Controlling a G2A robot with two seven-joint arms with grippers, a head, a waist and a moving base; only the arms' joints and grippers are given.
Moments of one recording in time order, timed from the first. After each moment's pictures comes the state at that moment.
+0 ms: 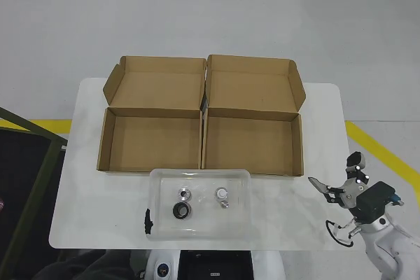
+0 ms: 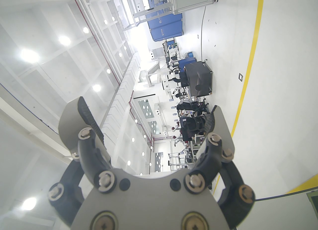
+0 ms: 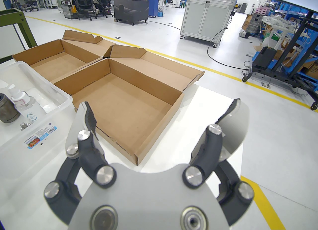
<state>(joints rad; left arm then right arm) -0.29 -0.19 -0.48 -1.38 1.96 -0.31 0.15 -1.87 -1.17 1.85 -1.92 -1.35 -0.62 -0.40</state>
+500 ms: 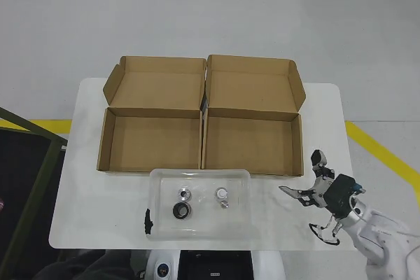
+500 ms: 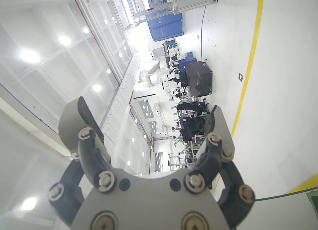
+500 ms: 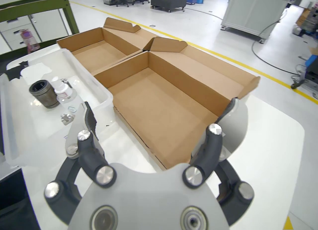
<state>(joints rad) -0.29 -0.19 -0.48 -1.38 1.96 -0.31 0.15 -1.76 -1.15 1.72 -1.97 -1.36 -0.81 -0.16</state>
